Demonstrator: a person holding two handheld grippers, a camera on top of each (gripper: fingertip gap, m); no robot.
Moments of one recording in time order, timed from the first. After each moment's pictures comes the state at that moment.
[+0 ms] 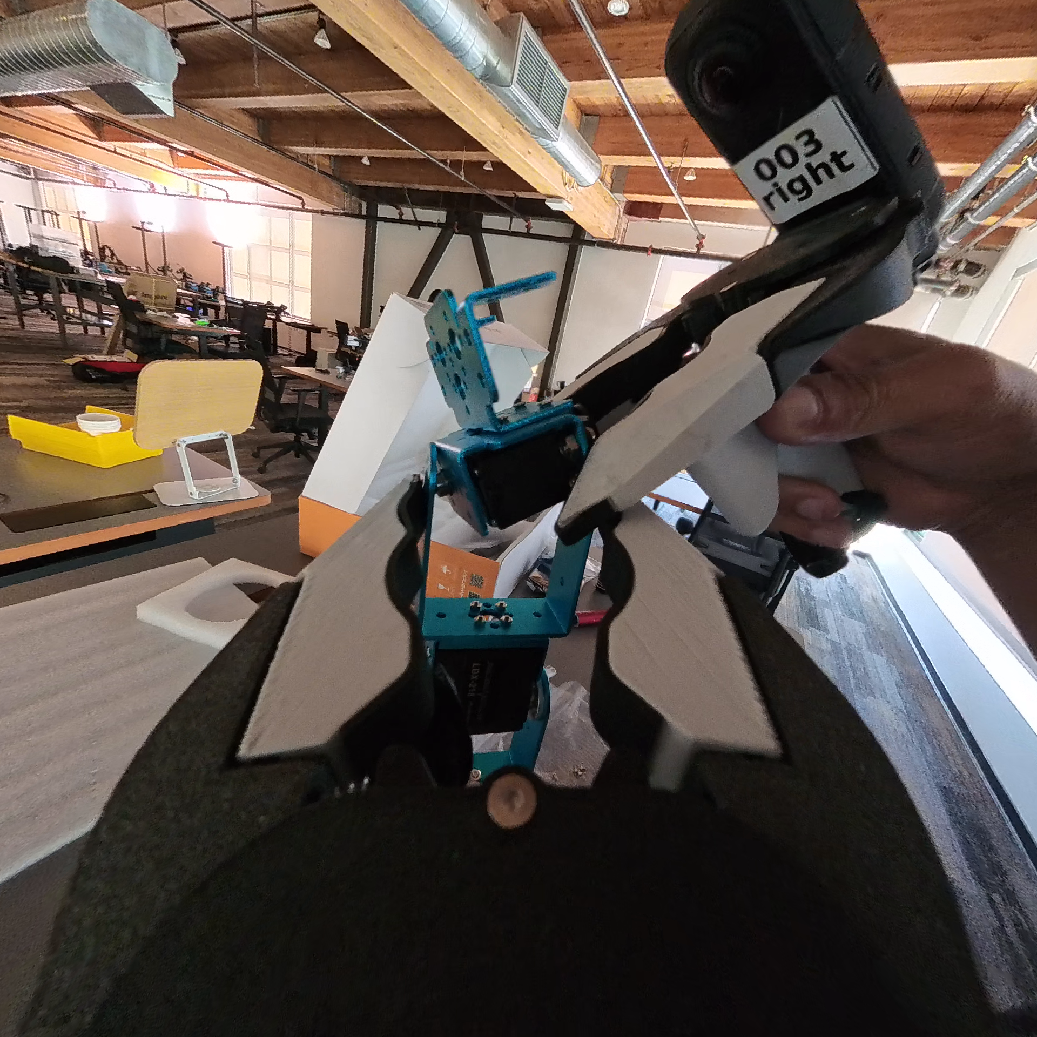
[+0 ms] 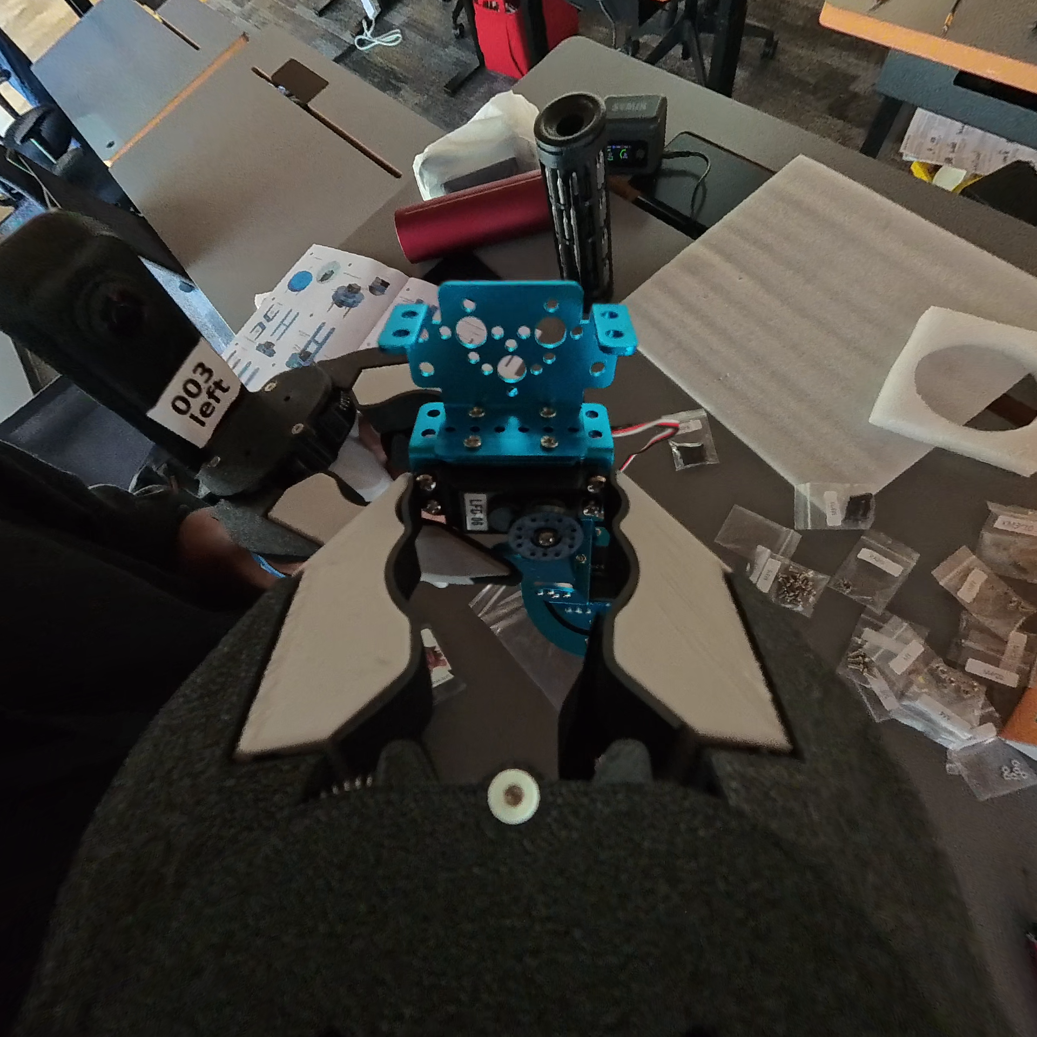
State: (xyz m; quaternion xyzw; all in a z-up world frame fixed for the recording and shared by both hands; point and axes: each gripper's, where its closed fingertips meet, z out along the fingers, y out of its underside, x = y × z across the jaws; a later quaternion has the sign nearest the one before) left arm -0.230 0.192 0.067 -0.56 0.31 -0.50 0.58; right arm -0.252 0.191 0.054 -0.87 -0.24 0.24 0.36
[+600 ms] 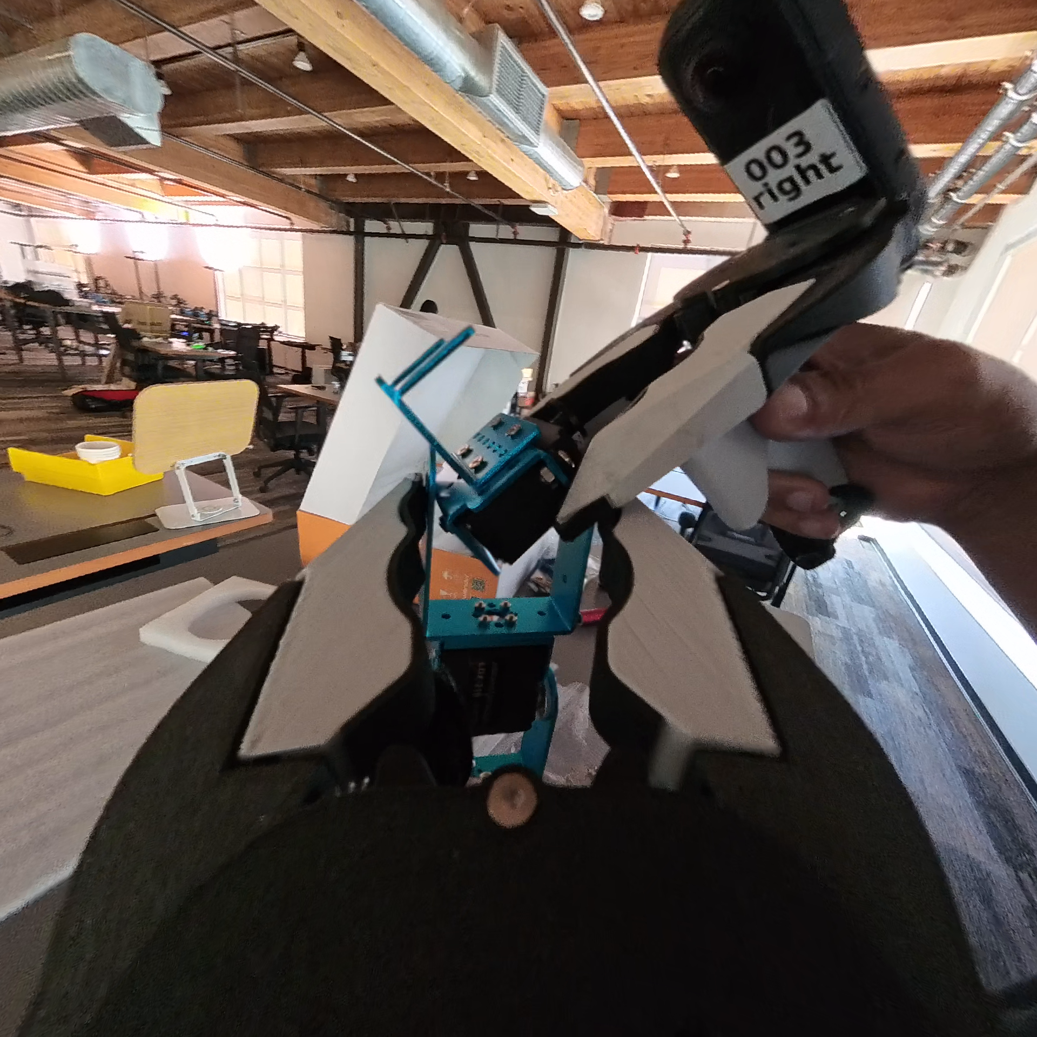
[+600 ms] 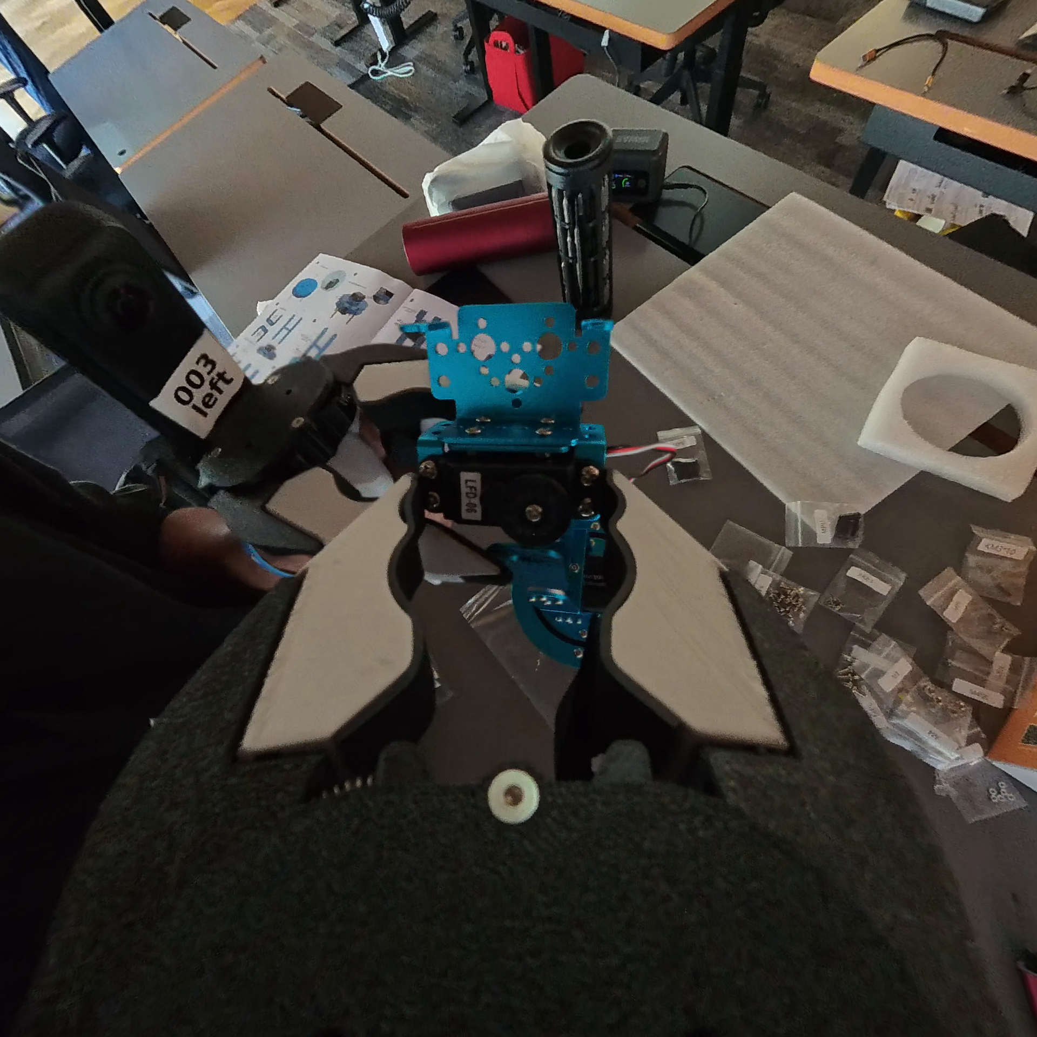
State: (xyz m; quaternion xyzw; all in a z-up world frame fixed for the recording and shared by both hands) left arm -0.230 0.186 0.067 -0.54 0.33 -0.49 0.60; right arm -0.250 0.187 0.054 -0.86 -0.26 0.24 0.38
